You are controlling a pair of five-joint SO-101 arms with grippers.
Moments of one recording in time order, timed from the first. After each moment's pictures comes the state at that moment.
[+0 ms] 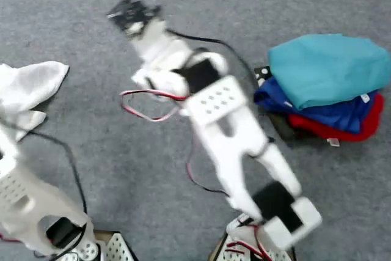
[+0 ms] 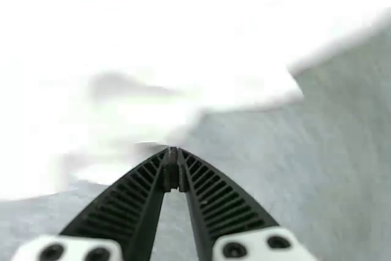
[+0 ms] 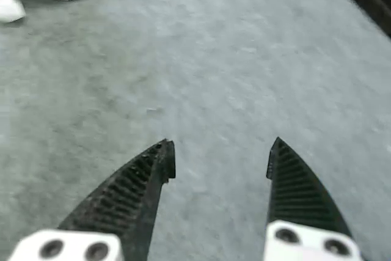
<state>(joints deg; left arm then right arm) -53.0 25.1 -39.2 100.0 -18.4 -39.9 1.0 -9.4 68.1 8.4</state>
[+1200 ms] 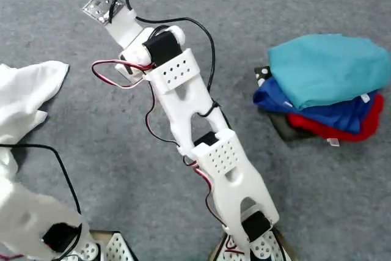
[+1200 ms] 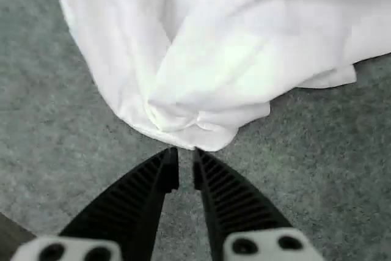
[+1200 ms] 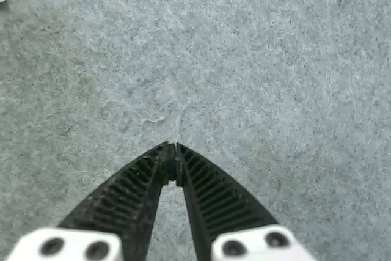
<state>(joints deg) -58.5 7.6 -18.0 95.6 -19.2 -38.4 52.2 -85.1 100.7 8.5</state>
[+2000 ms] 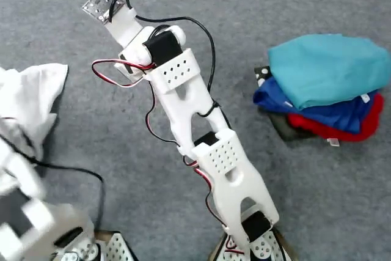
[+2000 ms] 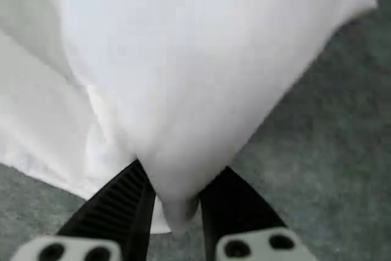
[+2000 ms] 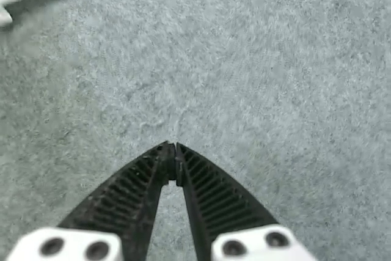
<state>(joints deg) -45.1 -8.3 32.7 69.5 -25.2 -38.3 52.3 -85.1 99.0 8.6</state>
